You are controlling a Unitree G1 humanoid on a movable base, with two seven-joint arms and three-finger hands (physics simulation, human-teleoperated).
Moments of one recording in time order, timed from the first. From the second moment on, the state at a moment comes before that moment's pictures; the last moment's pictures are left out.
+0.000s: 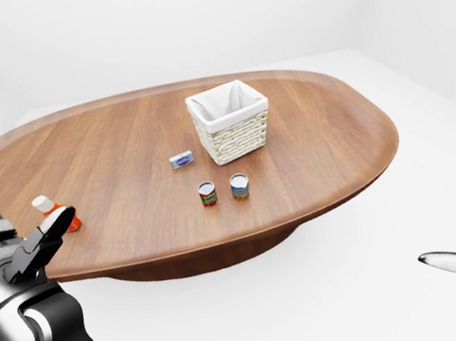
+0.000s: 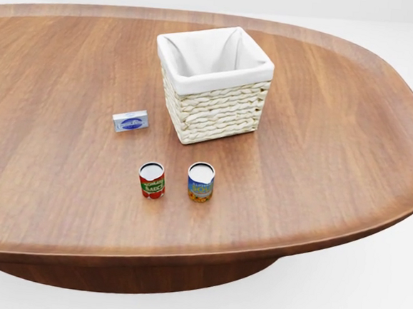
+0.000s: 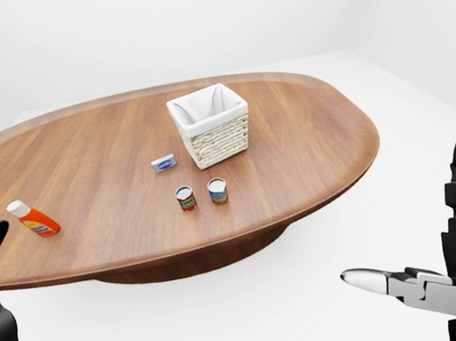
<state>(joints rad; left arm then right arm) -0.08 0.19 0.49 -0.50 -0.58 0.09 0.42 0.35 0.23 -0.64 -1.04 0.26 0.09 0.28</state>
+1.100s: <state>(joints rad) -0.08 0.18 0.48 -0.50 -0.58 0.09 0.41 0.35 0.23 -0.62 -1.02 0.24 0.09 0.28</state>
